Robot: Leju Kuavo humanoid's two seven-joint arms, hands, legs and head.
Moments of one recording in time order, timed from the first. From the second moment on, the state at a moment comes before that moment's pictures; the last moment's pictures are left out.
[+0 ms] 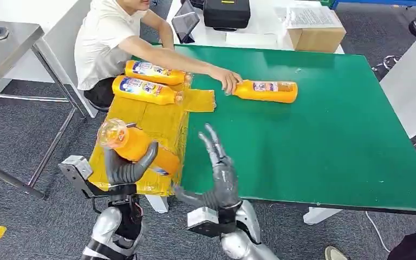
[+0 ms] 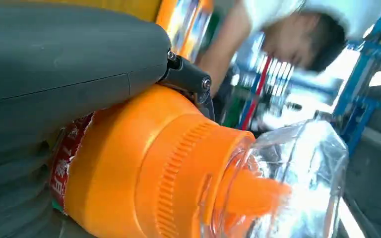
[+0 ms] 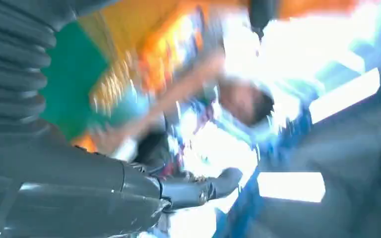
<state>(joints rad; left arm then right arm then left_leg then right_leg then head) -0.12 -0.19 -0.30 -1.46 0.45 0.48 -0.46 -0.13 0.16 0.62 -1.36 0.53 -0.69 -0.67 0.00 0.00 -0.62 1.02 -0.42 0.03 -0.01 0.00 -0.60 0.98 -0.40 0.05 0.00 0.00</state>
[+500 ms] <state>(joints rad) -0.33 -0.05 -0.18 -1.18 -0.45 0.61 -0.28 0.02 0.31 0.28 -1.90 0.51 -0.70 -0.70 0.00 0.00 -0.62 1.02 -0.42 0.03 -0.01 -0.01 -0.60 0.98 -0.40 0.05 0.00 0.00</state>
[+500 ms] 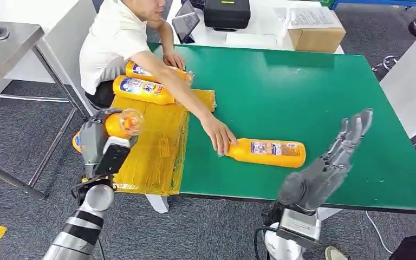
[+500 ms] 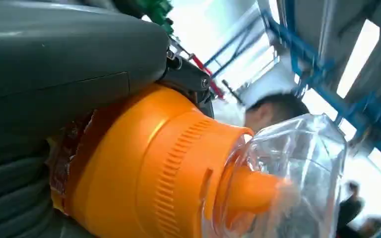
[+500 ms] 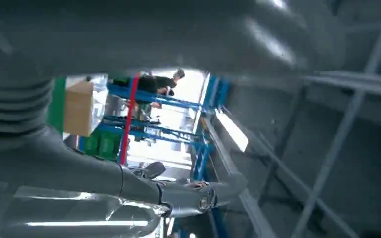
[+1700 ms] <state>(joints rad) -0.62 -0.11 -0.40 -0.66 -0.64 0.12 -0.19 0.03 0.28 0.34 -1.86 0.33 -0.70 -0.70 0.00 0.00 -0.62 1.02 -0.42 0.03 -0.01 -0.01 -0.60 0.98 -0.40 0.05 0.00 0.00</state>
